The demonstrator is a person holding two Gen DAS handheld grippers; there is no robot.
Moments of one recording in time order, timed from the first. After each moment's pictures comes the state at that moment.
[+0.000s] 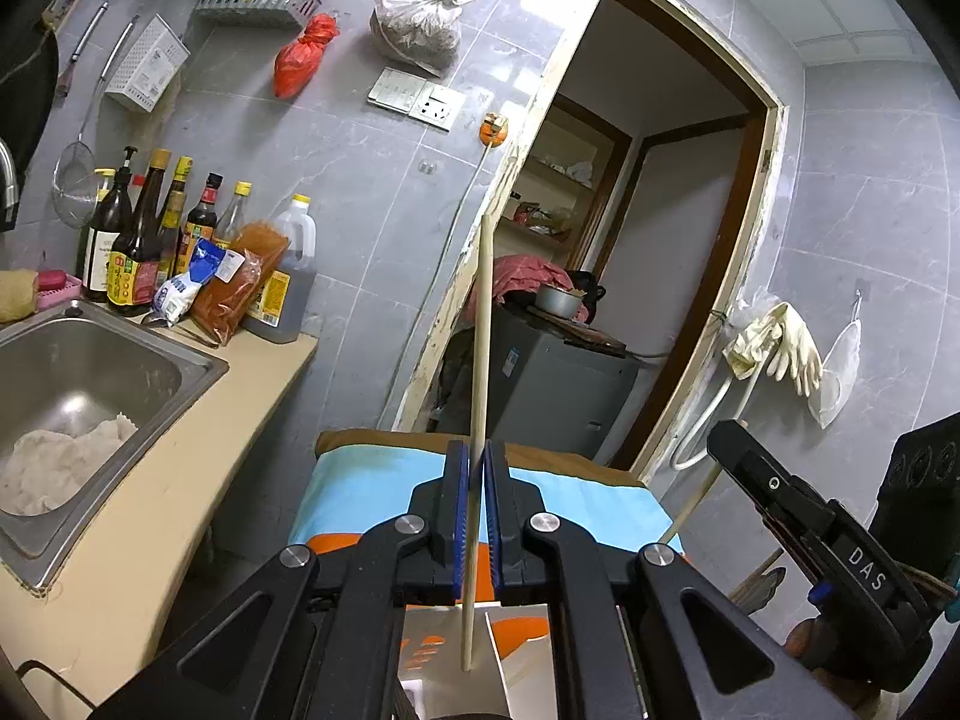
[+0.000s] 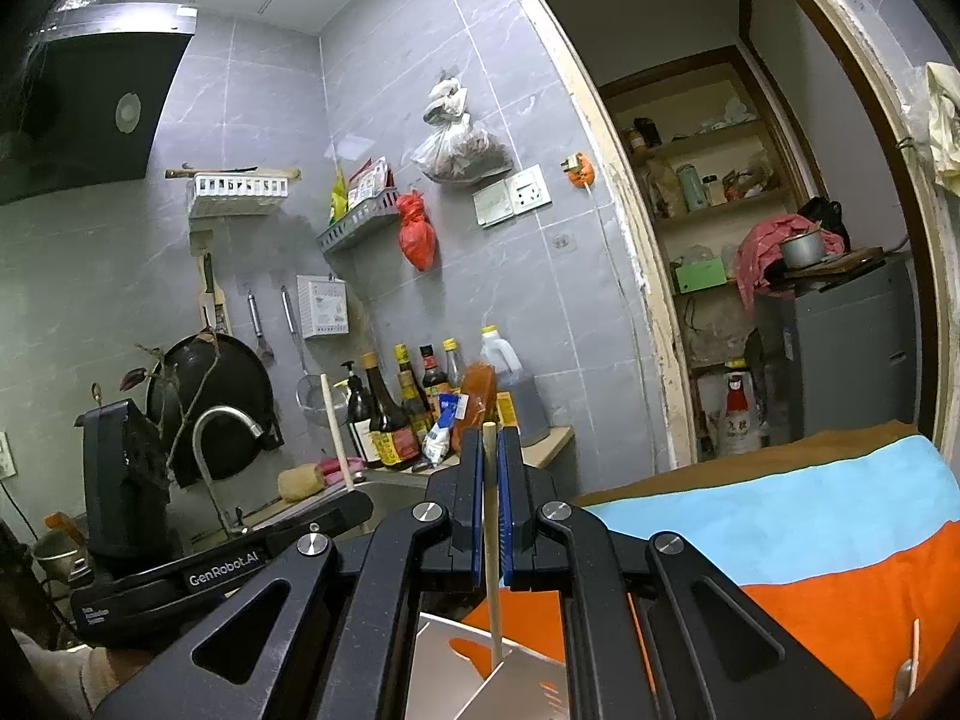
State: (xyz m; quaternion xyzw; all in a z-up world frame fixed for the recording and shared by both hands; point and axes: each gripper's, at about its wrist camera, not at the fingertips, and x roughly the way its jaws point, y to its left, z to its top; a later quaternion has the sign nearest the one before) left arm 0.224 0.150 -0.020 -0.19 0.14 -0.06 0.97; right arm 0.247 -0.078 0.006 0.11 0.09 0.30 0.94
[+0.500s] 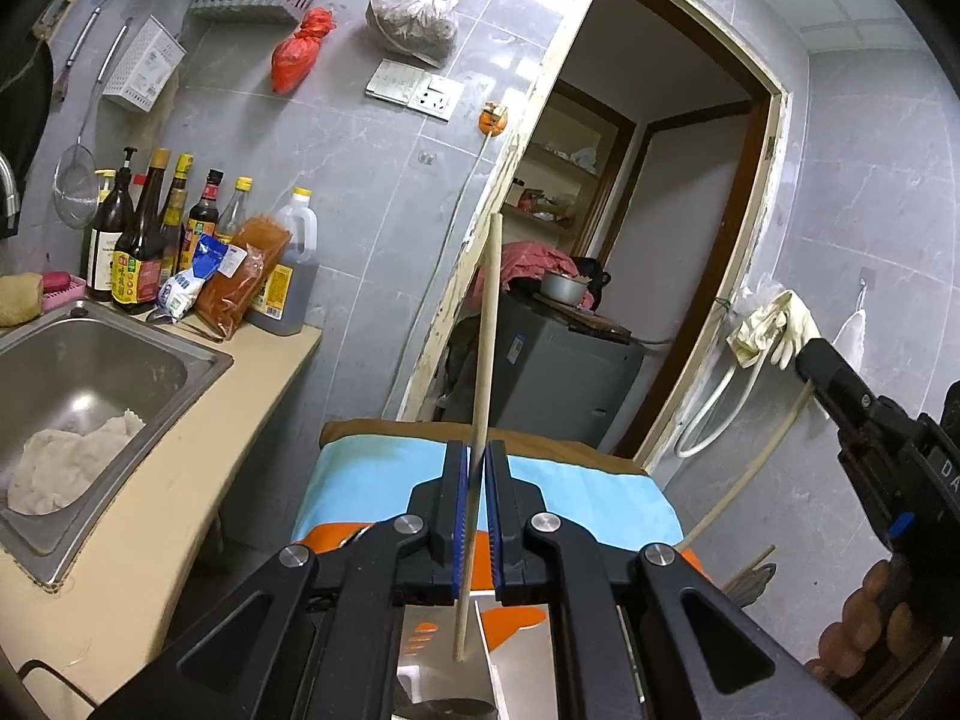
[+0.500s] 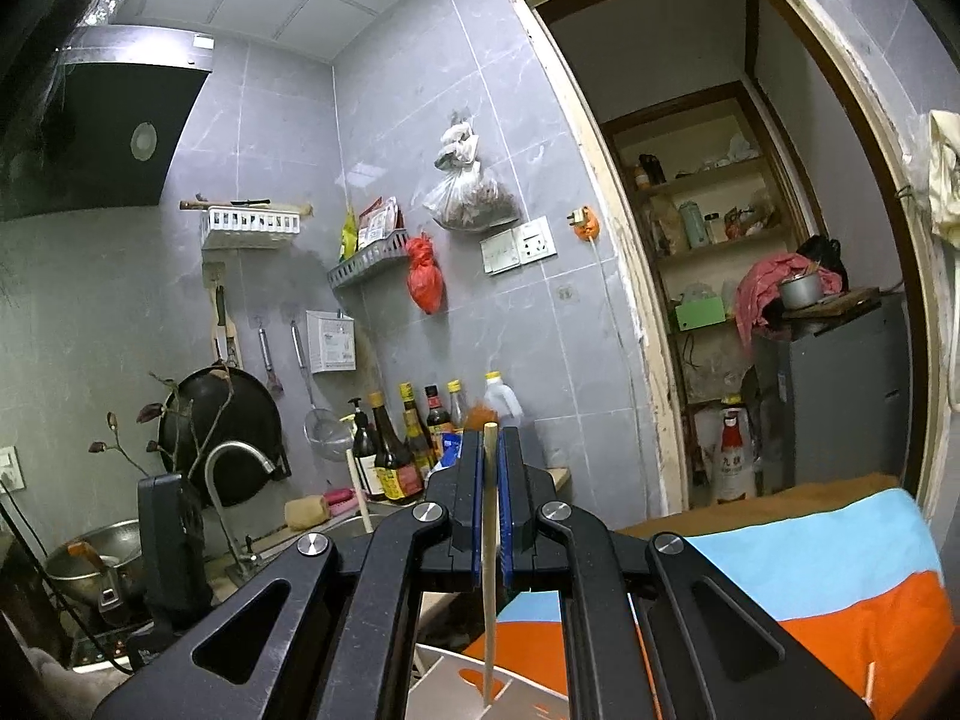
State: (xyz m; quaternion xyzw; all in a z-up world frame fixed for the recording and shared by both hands) left arm 0.220 0.144 -0.015 -0.19 0.16 -0.05 0.97; right arm 0.222 -0.101 0.058 0.11 0.06 0.30 0.95
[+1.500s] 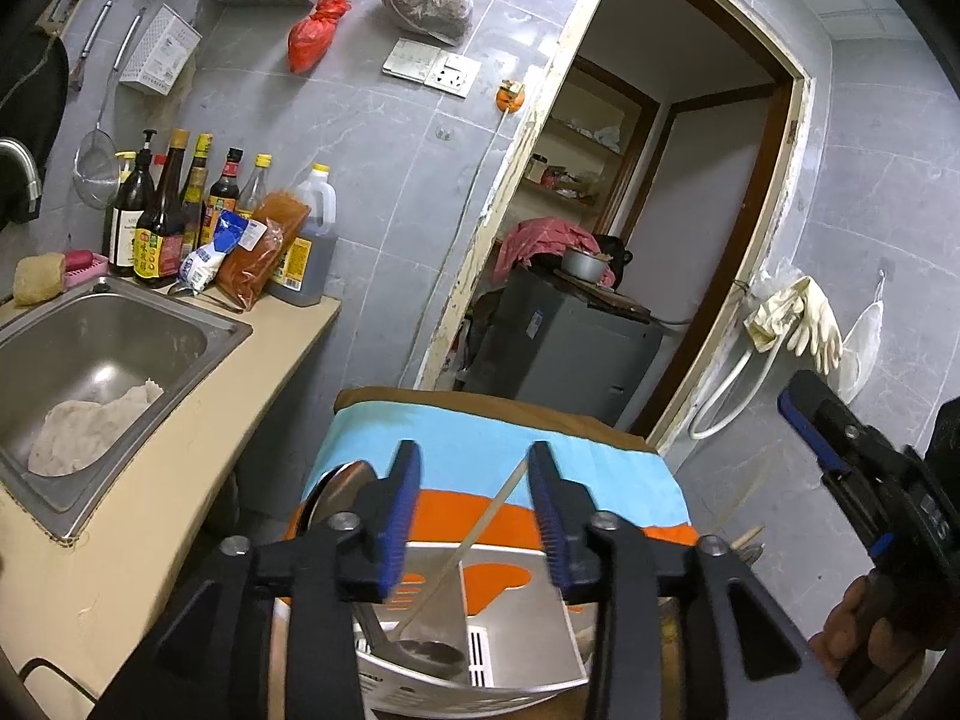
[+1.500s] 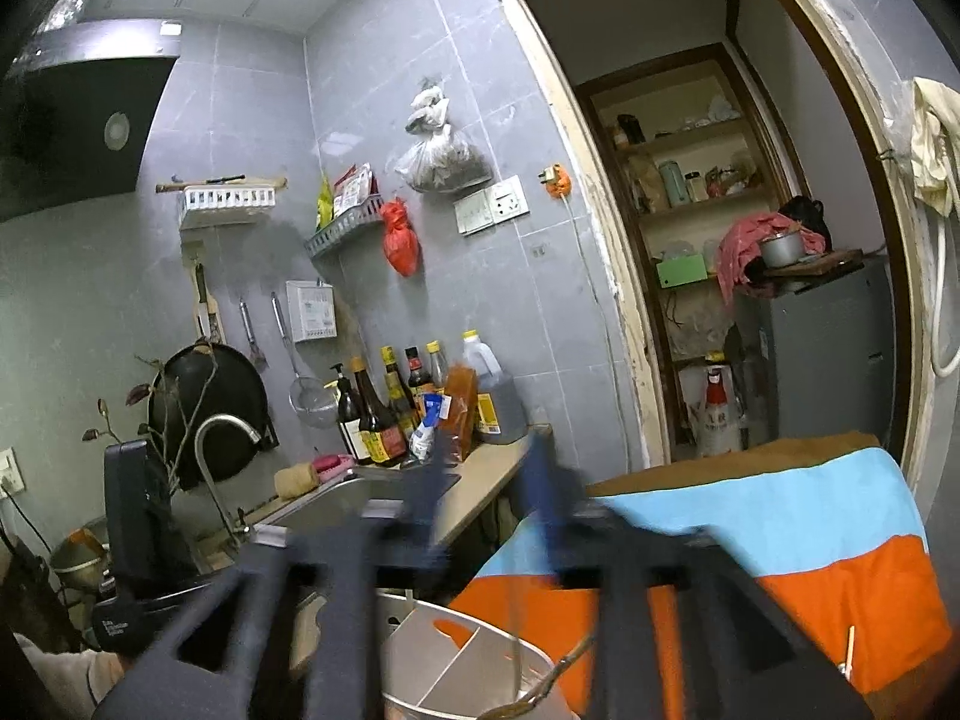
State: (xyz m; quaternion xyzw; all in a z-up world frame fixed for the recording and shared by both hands) left arm 0.207 0.135 -0.011 -0.20 0.19 -0.03 0.96; right arm 0.229 -0.123 0.054 0.12 0.11 0.29 0.95
